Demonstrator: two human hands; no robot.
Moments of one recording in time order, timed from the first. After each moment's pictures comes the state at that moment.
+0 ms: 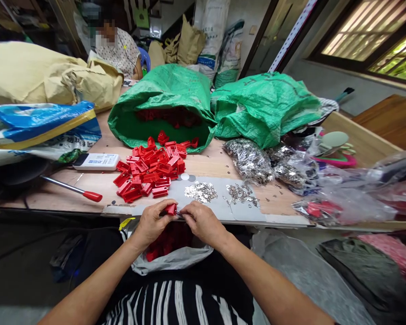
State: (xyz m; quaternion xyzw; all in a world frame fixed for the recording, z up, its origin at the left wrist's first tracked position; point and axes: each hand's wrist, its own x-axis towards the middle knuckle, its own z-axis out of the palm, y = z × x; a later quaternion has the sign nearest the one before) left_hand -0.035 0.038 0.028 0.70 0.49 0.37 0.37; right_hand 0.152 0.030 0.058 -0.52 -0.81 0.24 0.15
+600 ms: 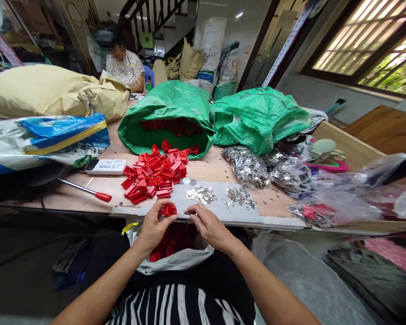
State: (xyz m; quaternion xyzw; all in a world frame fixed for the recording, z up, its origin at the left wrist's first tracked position) left_hand -0.030 0.019 0.045 0.57 0.48 0.48 0.46; right_hand 0.168 0.015 0.071 -0.46 -0.78 0.34 0.26
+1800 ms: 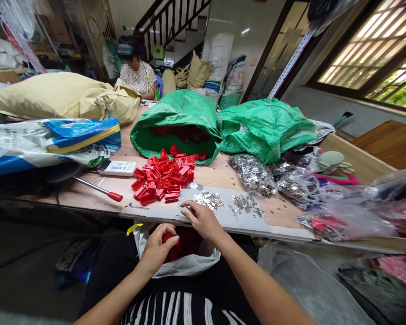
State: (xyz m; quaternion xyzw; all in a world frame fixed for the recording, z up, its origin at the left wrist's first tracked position) left_hand -0.039 -0.019 0.018 0.51 0.54 0.44 0.51; right_hand 0.130 0.040 0.069 -0.53 -0.78 0.26 0.23
